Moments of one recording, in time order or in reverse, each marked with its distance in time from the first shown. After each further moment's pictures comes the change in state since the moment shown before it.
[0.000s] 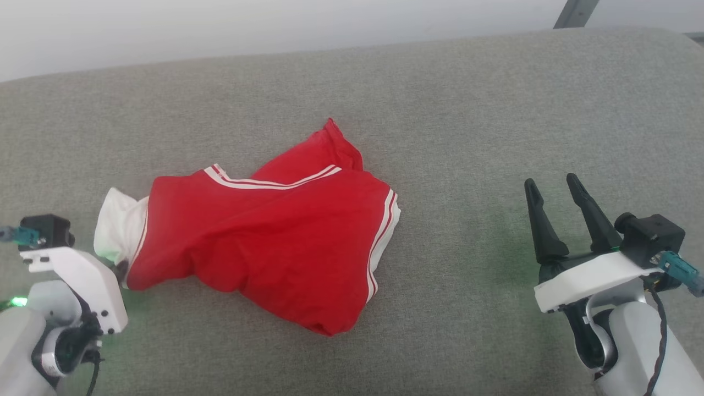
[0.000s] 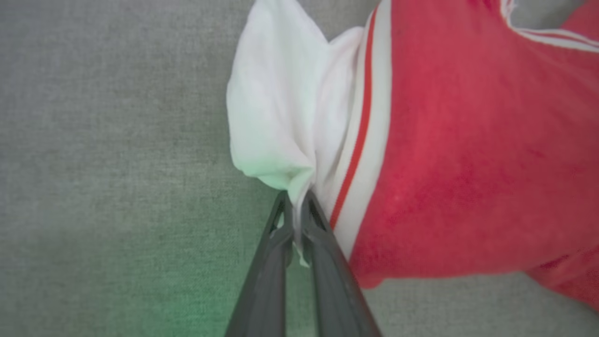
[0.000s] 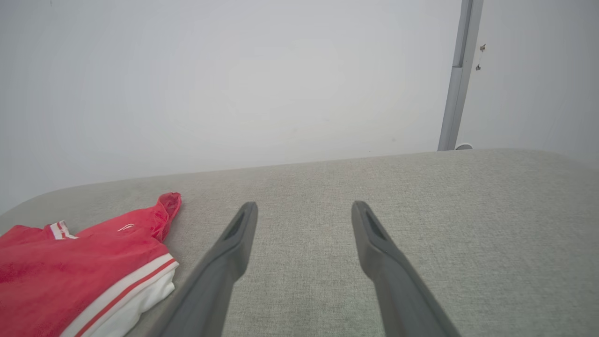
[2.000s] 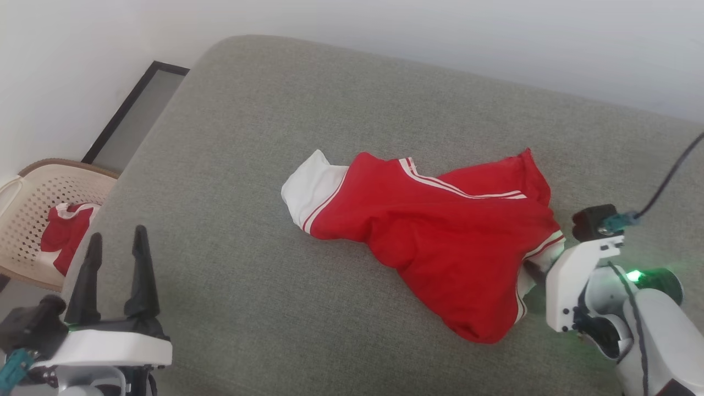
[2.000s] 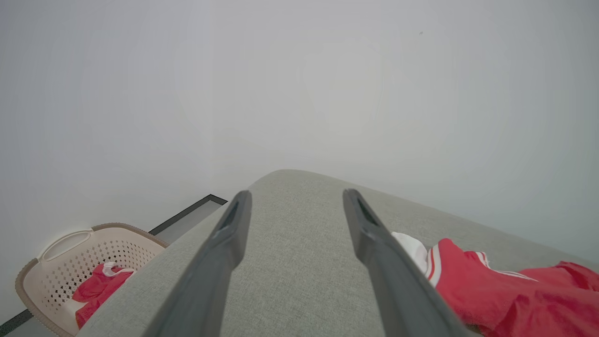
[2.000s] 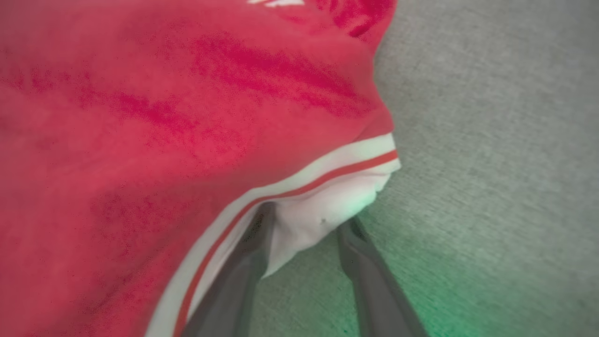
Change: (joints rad) left arm 0.413 -0.542 0.683 -0.404 0.628 -0.204 -0.554; right arm -0.095 -0.107 0.111 0.219 0.075 0.000 0.706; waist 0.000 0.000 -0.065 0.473
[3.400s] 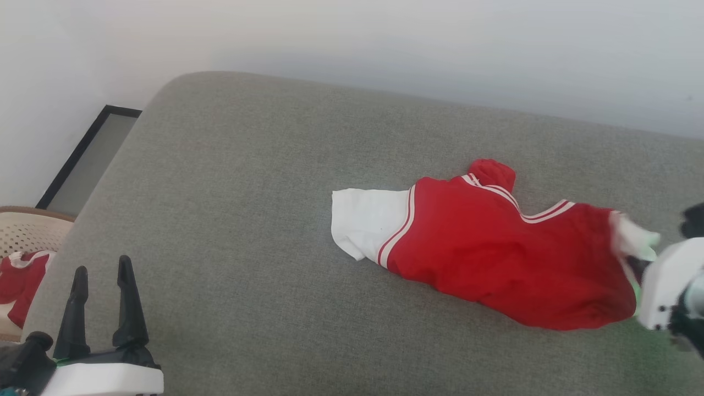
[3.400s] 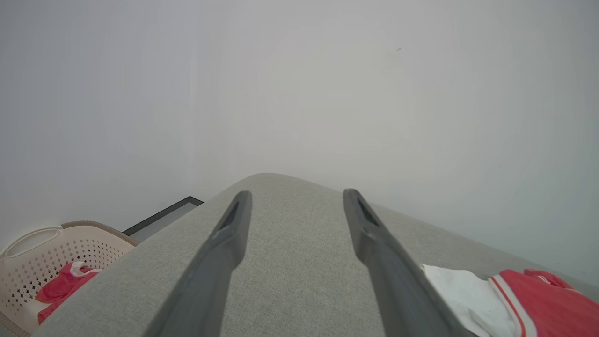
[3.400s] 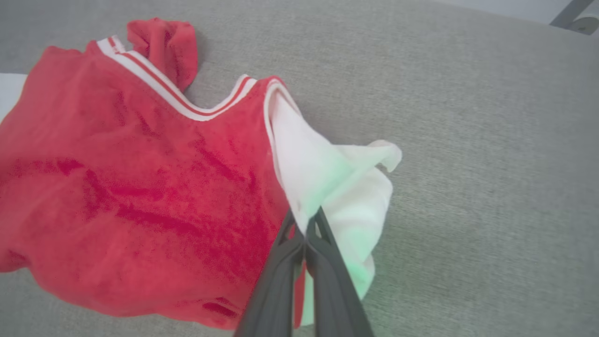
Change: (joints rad) left arm 0.089 -0.100 0.123 -0.041 0.050 -0.051 0.000; right arm 0.116 -0.143 -0.253 -0.202 0.022 0.001 0.126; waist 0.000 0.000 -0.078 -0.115
